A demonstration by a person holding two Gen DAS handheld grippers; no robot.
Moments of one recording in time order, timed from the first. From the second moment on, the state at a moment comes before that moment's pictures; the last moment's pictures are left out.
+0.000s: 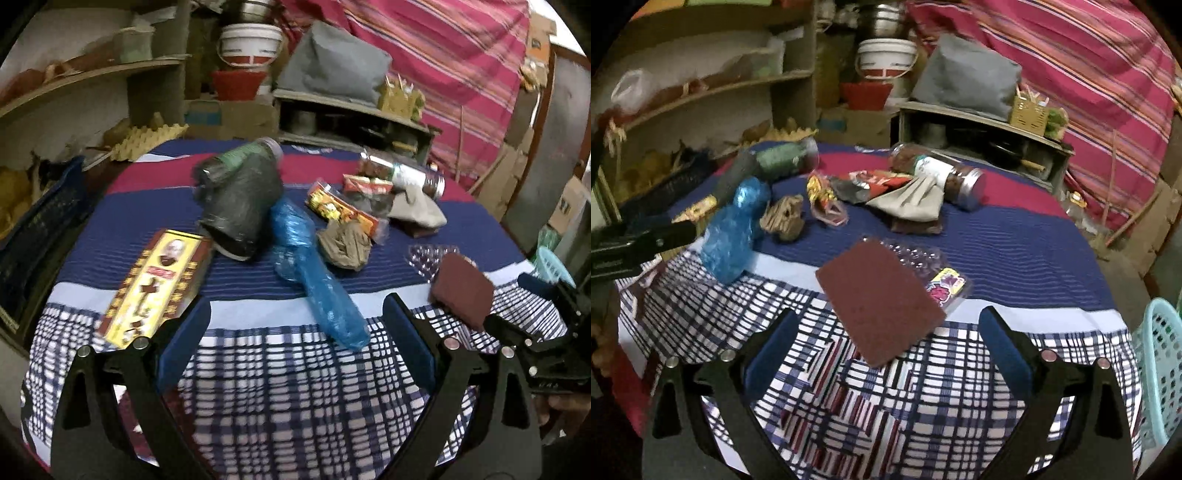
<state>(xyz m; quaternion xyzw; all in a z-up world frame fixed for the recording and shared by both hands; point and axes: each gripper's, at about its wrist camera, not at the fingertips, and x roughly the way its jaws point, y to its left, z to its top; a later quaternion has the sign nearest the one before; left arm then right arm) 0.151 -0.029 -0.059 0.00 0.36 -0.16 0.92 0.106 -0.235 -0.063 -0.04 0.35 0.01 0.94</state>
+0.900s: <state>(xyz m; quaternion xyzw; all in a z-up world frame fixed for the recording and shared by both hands) 0.156 -0.045 -0.078 -0.04 0.40 -0.25 0.88 0.112 -0.269 -0.062 0.06 0.37 0.00 0.93</state>
